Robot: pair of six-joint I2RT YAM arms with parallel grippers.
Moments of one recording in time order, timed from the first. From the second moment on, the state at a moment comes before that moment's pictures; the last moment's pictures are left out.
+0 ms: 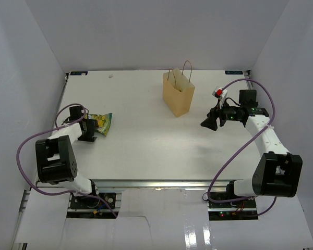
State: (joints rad) left arm 0.18 1.53 0.81 -0.34 -0.06 -1.26; right arm -0.03 1.36 1.02 -0.56 -0.96 -0.61
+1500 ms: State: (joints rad) left arm -0.41 1.61 1.62 -0.01 0.24 -0.59; right arm -0.03 1.36 1.01 -0.56 -0.99 -0.58
